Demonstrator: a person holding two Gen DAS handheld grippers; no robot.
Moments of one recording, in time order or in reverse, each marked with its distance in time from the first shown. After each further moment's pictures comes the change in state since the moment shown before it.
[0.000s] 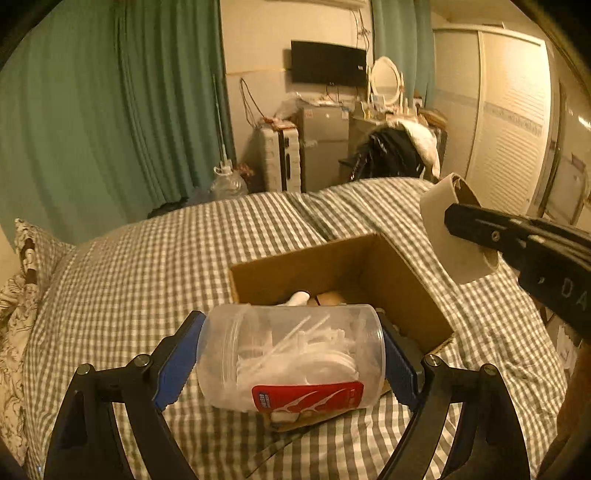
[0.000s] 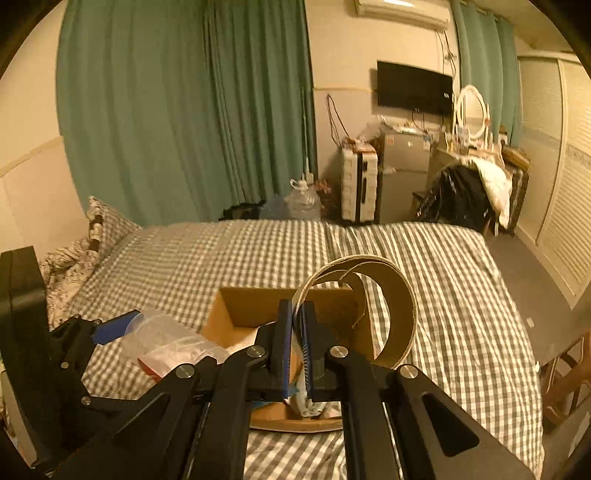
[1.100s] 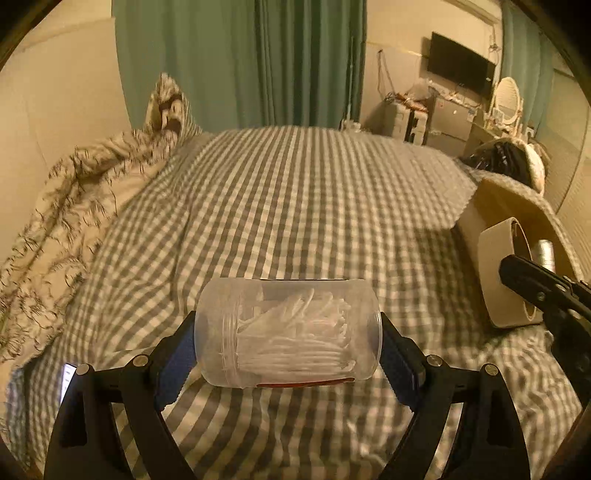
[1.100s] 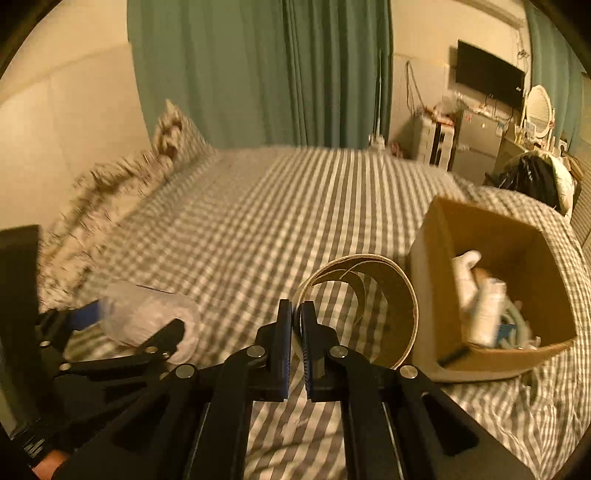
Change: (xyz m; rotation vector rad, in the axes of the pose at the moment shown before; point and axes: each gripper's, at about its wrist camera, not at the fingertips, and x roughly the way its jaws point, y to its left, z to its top) left arm -0.060 0.230 -0.162 -0.330 0.103 0.274; right arm 0.055 0.232 -0.115 -0.143 0.121 0.149
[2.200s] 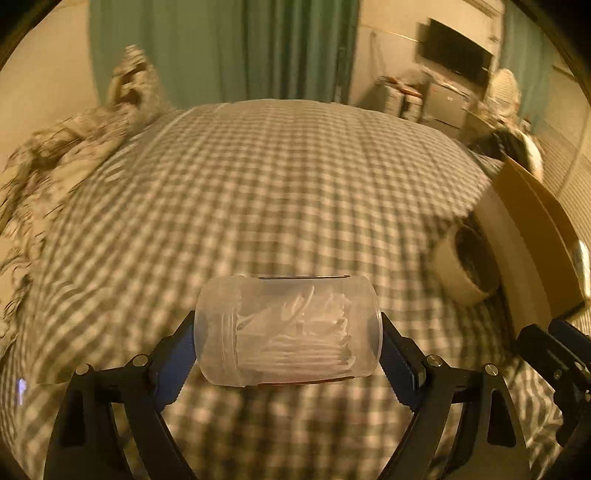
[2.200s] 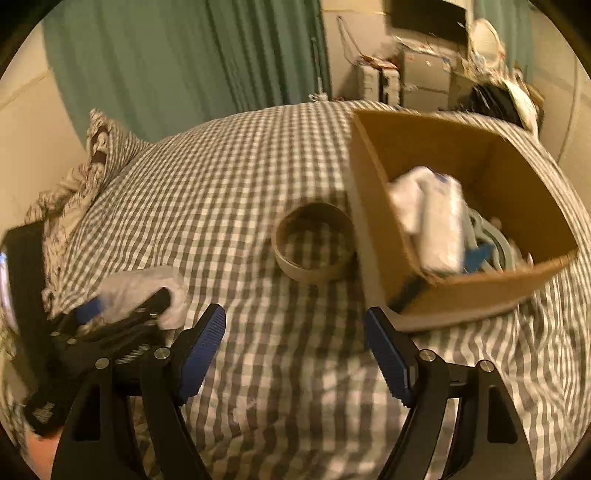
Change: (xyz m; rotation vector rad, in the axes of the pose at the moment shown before) left arm 0.091 -0.008 0.006 -0.028 0.074 -0.033; right arm 0.045 -0.053 -0.021 0.207 0.139 -0.114
